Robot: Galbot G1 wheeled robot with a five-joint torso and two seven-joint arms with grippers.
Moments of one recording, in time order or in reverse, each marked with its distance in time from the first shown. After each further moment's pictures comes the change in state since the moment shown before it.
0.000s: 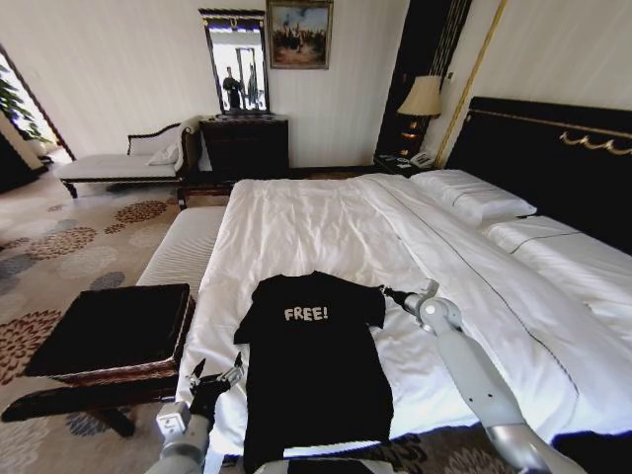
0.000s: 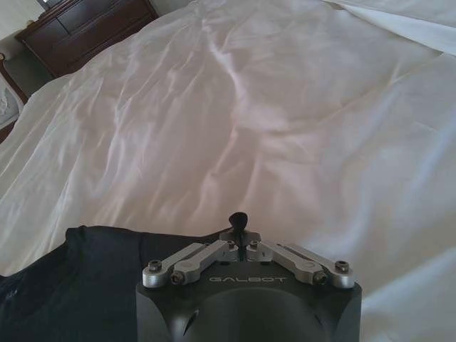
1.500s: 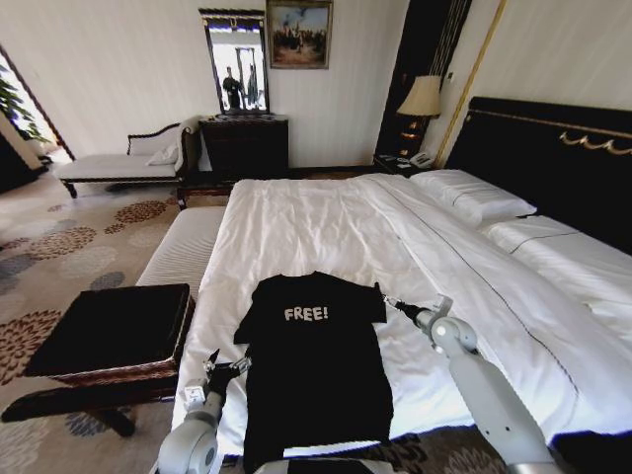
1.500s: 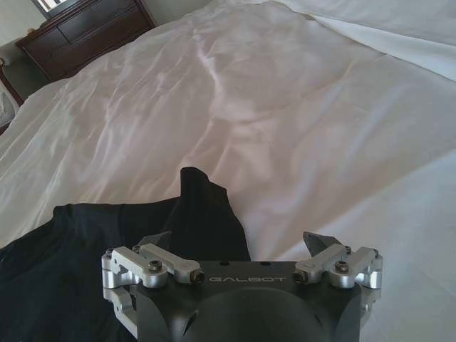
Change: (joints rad) left arm -0.291 0.086 0.101 0.301 -0.132 -0.064 0.083; right arm -0.208 -0.022 0.106 0.127 -0.052 0.061 -0.069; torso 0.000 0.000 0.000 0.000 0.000
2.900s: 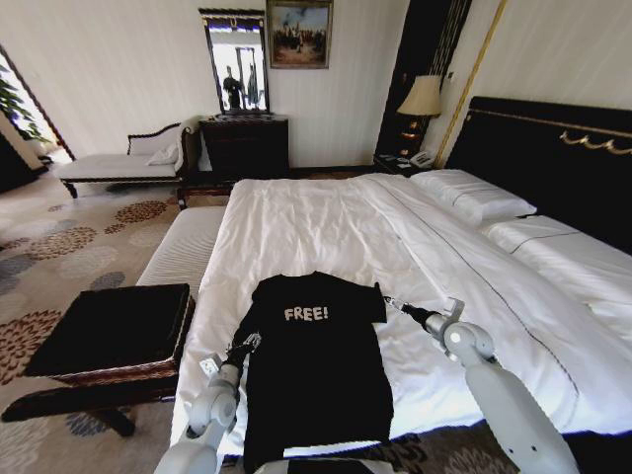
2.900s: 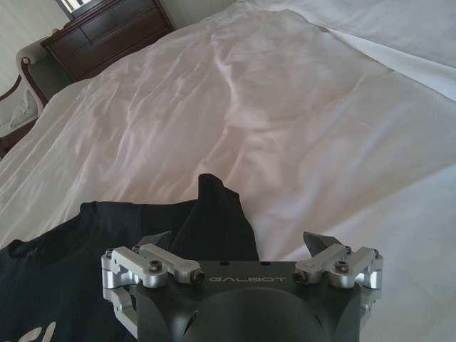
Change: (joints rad) left arm -0.203 -0.096 0.006 0.197 -0.170 0.006 -0.026; right arm -0.060 -0.061 0.039 0.084 0.049 -0.029 -0.031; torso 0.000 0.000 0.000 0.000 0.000
